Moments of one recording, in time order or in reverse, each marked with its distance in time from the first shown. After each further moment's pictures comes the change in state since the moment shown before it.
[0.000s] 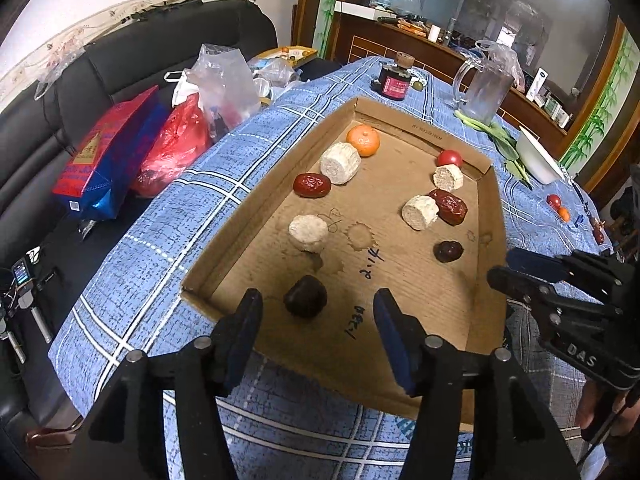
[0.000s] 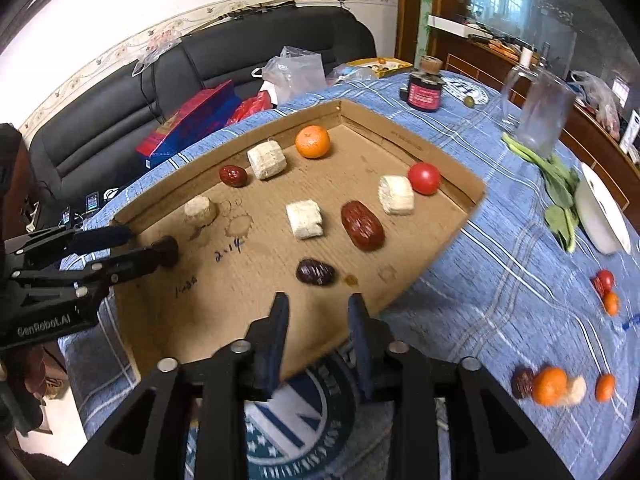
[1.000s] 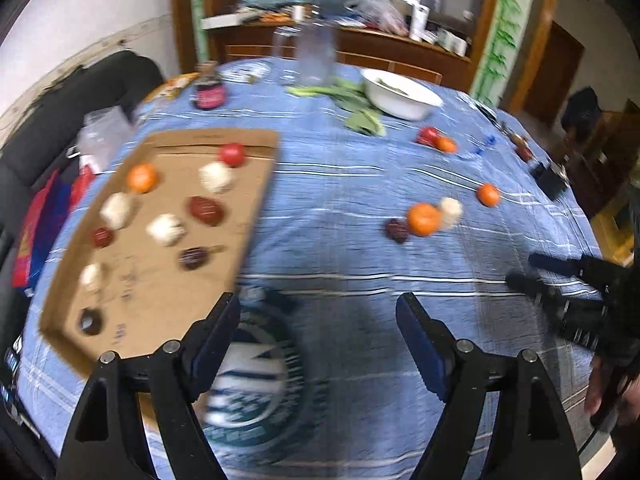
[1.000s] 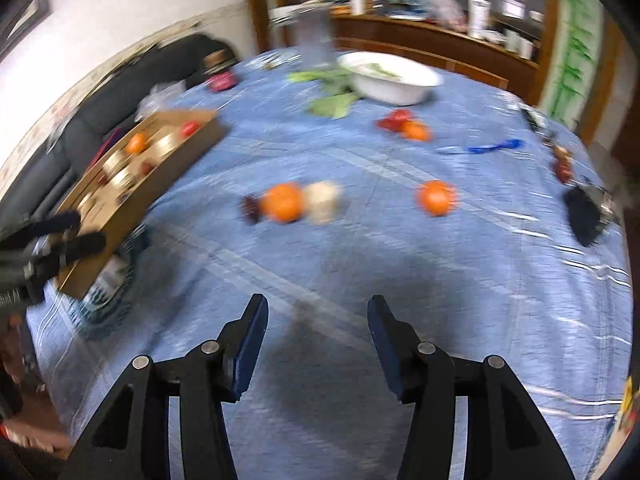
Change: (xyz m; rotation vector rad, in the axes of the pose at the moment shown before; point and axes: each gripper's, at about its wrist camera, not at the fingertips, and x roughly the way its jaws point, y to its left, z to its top) left arm -0.004 -0.212 -0.024 0.337 0.022 -0.131; right arm -0.115 -0.176 -0.154 0.377 -0.033 -0.206
